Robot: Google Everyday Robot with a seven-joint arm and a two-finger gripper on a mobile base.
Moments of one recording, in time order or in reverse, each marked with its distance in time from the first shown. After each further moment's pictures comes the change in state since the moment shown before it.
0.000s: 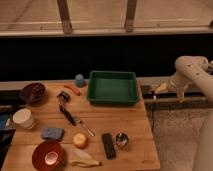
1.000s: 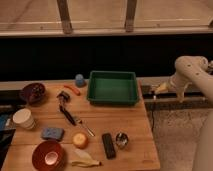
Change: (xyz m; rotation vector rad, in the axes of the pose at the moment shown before) arm 0.000 0.001 0.001 0.006 0.002 -0.018
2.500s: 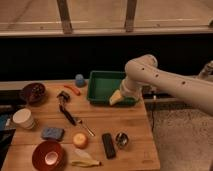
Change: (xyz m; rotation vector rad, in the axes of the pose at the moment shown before) arm 0.150 0.243 -0.047 -0.146 -0.008 -0.637
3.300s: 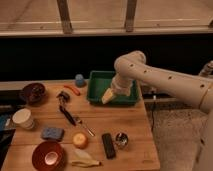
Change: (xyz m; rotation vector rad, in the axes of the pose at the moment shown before) arm -0.036 0.056 0.009 -0.006 0.017 -0.188
